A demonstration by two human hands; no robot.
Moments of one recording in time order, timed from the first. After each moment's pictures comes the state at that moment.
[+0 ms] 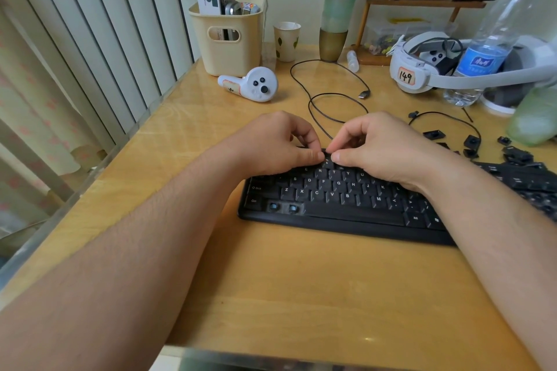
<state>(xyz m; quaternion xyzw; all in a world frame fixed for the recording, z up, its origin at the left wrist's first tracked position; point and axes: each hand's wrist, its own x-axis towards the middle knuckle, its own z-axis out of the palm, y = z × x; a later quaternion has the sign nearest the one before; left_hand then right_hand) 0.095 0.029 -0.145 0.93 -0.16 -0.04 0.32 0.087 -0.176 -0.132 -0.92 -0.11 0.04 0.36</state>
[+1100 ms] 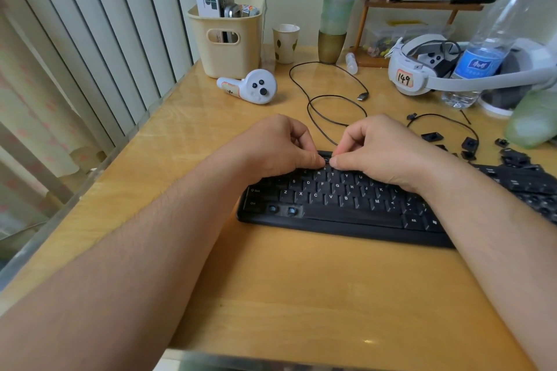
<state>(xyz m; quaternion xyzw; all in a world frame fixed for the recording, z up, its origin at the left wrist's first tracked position) 0.094 0.020 -0.145 0.90 -0.08 -0.08 0.43 0.091 -0.177 -0.135 -0.93 -0.08 0.05 0.34</state>
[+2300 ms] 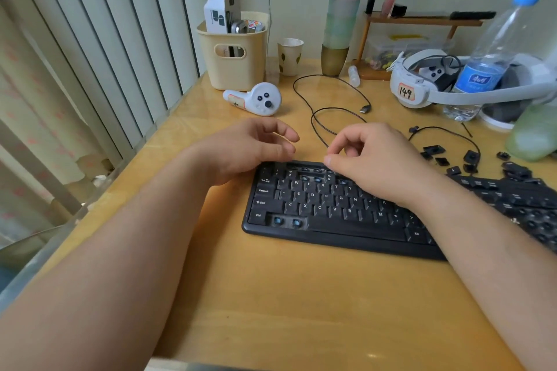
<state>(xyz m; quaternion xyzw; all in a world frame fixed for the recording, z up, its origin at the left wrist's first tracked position) 0.106 0.073 -0.148 0.79 -0.10 -0.14 0.59 0.082 -0.169 -0.131 -0.94 -0.12 -0.05 0.33</state>
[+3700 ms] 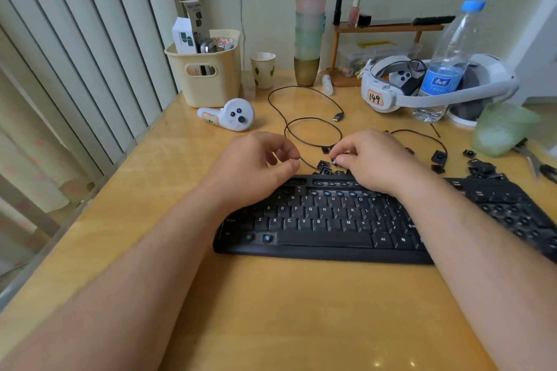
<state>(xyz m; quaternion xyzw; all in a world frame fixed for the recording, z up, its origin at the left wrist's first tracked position) 0.092 0.016 -0.147 0.91 -0.17 0.11 0.36 0.119 -0.215 -0.139 -0.97 -0.06 -0.03 0.23</state>
